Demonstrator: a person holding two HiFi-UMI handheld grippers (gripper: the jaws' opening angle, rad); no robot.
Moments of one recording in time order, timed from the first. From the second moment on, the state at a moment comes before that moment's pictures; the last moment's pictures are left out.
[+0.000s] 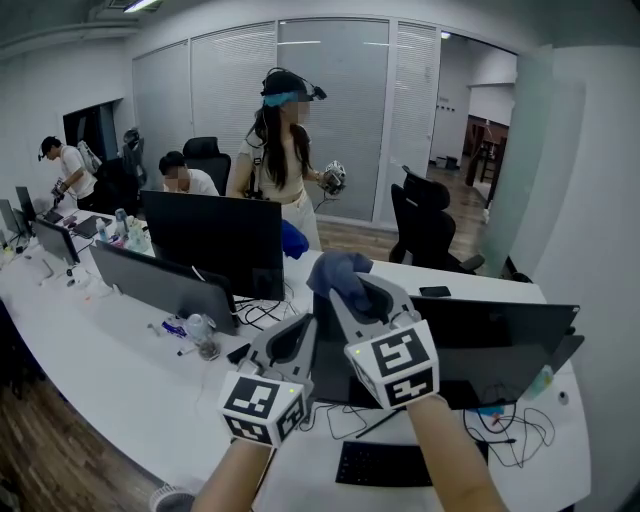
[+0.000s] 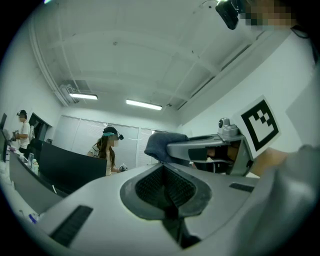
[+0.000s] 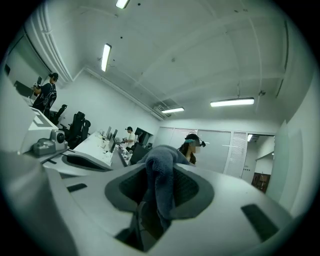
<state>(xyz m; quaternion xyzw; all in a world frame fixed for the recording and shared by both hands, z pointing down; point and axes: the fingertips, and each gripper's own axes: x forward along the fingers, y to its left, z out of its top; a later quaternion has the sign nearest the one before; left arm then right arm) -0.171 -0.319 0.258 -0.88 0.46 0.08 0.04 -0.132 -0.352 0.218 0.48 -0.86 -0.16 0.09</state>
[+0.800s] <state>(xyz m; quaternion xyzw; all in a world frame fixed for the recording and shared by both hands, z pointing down) -0.171 -0.343 0.282 -0.90 0.44 0.07 0.01 -0.143 -0.385 0.244 0.49 -0.82 -0.20 0.23</state>
